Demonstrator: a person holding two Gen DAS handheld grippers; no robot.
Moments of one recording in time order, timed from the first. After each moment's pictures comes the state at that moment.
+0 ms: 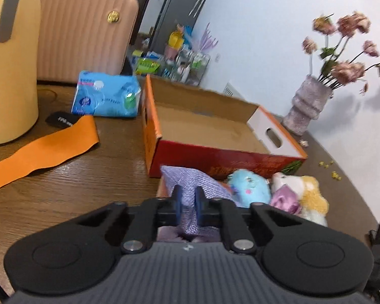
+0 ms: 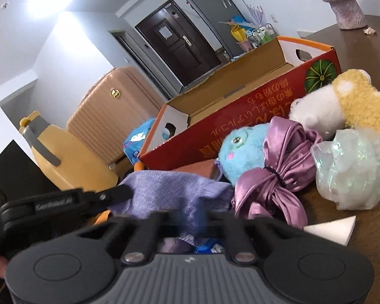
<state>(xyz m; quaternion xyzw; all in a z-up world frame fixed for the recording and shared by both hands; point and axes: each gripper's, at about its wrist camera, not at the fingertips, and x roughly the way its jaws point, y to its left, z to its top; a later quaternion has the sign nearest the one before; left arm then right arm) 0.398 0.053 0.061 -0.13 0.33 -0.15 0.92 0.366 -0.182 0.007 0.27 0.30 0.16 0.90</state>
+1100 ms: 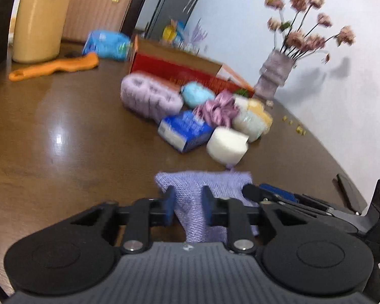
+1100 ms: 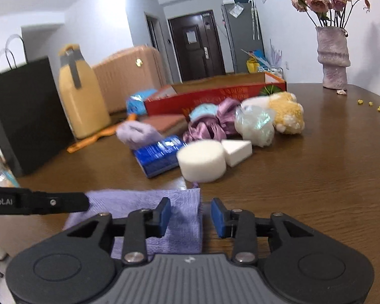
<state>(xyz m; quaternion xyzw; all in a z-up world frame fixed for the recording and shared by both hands) 0.189 0.010 0.016 -0.14 0.35 -0.15 0.91 0.191 -0.211 -0.010 0.06 0.28 0.14 0.95</state>
